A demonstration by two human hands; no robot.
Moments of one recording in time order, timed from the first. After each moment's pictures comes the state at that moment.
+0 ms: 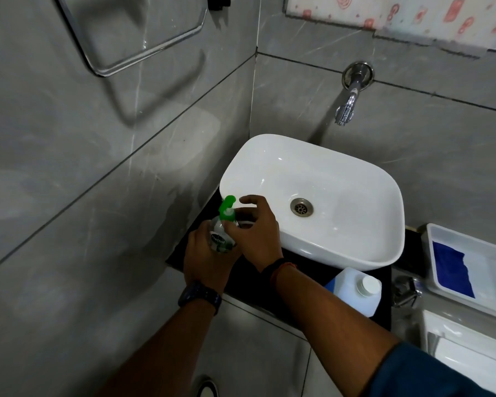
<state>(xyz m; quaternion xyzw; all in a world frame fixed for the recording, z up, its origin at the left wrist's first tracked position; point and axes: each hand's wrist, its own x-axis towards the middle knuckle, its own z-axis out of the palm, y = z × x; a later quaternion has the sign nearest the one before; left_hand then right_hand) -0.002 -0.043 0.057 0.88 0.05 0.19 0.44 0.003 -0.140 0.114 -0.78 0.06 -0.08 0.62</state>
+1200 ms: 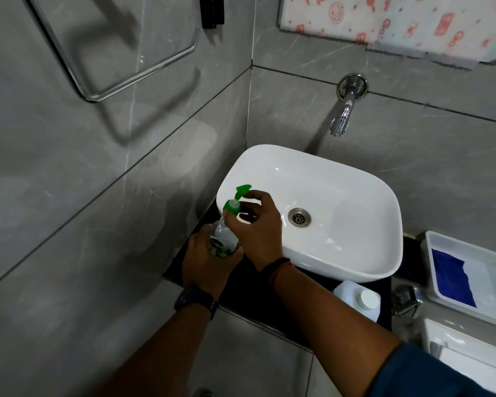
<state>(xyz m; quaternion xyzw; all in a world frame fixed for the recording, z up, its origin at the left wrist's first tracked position) 0.014 -0.046 0.071 0.90 0.01 0.16 0.40 0.022 -0.142 0.143 -0.72 0.08 -0.16 0.67</state>
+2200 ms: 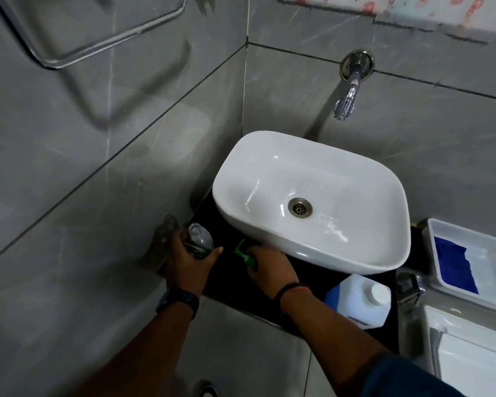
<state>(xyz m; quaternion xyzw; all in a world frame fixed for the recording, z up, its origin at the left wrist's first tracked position) 0.035 -0.017 0.007 0.82 0.14 0.12 0.54 0.006 -0.186 0.039 -0.97 -0.02 0.10 0.22</state>
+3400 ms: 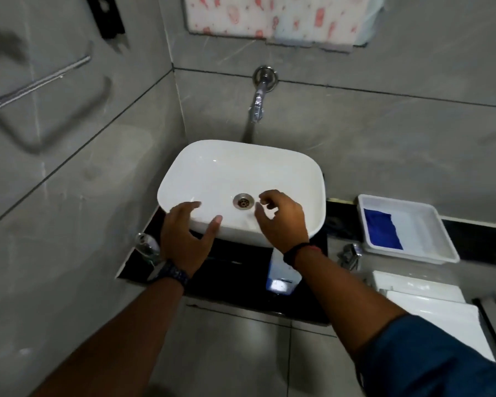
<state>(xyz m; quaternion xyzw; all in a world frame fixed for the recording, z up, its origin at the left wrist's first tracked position) -0.012 -0.105 0.115 0.86 -0.14 0.19 0.45 -0.051 -0.293 0.144 -0.88 0.09 -0.26 0.39</state>
